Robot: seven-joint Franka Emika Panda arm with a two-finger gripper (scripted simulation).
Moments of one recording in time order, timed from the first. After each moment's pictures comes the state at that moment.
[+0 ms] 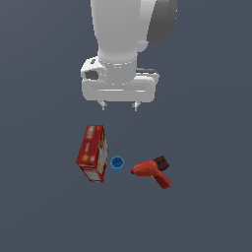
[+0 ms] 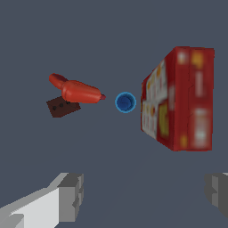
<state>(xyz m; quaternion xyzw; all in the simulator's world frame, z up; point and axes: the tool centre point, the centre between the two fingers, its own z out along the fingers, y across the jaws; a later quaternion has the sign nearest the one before) -0.002 -0.020 0.320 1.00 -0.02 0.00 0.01</state>
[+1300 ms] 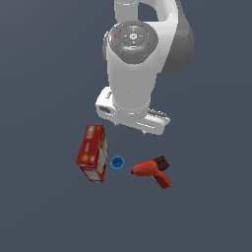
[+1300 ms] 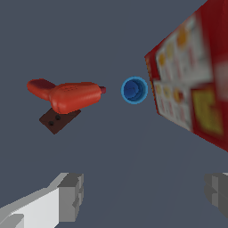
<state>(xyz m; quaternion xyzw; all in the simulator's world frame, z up) 0.035 0.015 0.262 0.98 -0.17 -0.11 0.01</state>
